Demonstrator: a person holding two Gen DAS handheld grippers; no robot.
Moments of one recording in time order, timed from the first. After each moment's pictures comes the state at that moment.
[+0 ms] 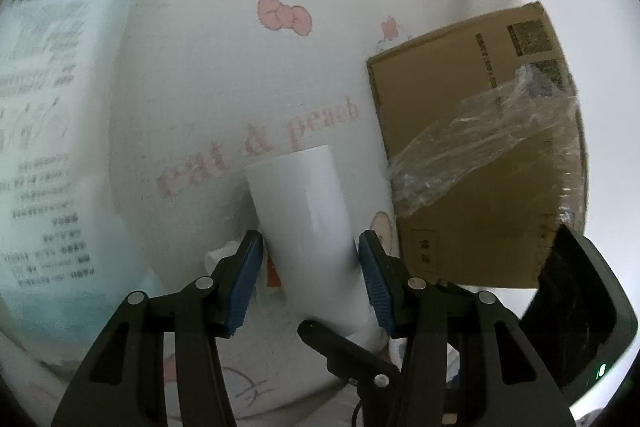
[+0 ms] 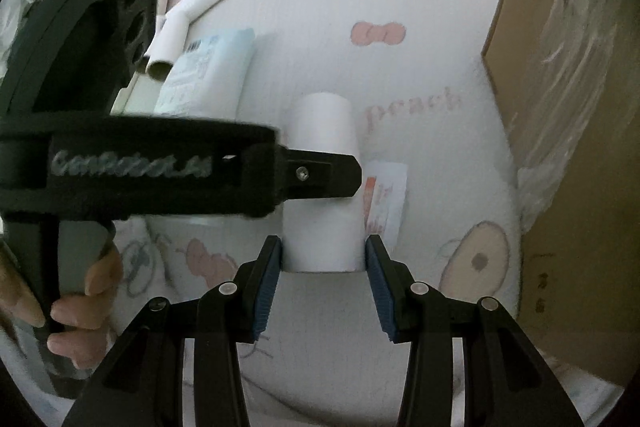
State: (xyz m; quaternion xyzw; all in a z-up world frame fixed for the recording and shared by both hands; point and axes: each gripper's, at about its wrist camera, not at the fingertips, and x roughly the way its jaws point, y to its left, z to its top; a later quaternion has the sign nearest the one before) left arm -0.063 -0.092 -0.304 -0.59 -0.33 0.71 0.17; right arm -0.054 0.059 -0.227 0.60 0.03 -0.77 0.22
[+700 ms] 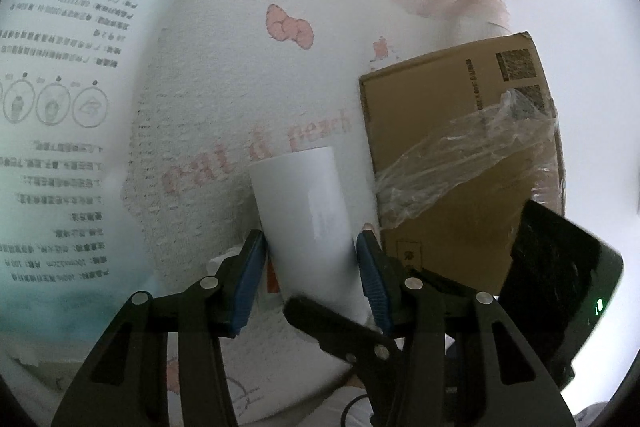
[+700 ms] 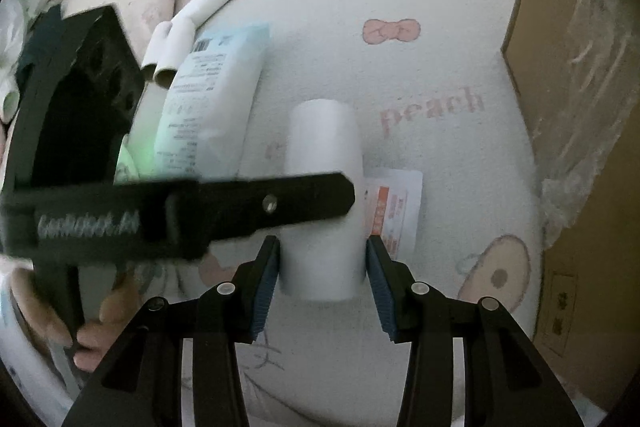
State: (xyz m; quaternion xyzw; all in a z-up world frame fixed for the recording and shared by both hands) left arm -0.061 -0.097 -0.317 -0.56 -0.37 0.71 0.19; right arm -0.043 0.081 -0.228 0.61 -0.01 -0.76 0.23
